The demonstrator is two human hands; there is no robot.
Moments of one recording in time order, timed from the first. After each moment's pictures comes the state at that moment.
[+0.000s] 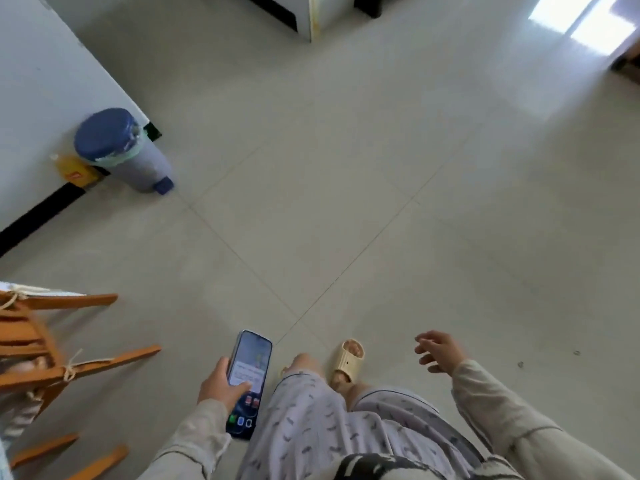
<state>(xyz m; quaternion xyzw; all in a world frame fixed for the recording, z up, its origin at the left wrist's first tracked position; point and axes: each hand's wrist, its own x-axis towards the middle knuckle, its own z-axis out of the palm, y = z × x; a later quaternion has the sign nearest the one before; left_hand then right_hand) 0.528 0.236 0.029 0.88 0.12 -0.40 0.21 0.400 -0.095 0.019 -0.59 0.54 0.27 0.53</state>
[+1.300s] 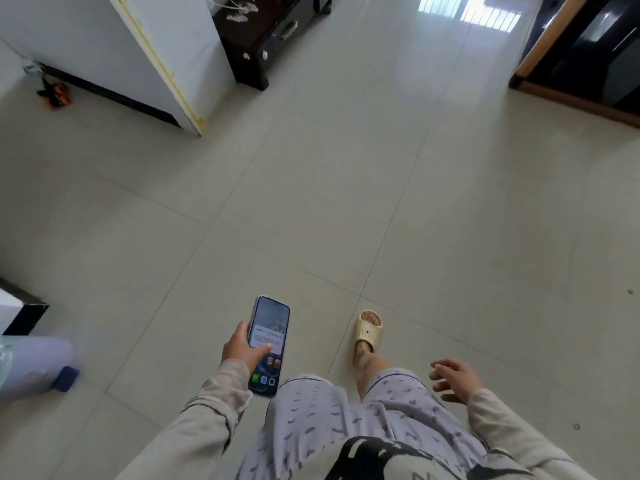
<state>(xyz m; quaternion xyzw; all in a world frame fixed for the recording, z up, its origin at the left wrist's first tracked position) 0.932 -0.312 0.024 0.89 -0.04 -0.40 0.20 0.652 -0.512 -0.002 -0.44 0.68 0.15 0.57</state>
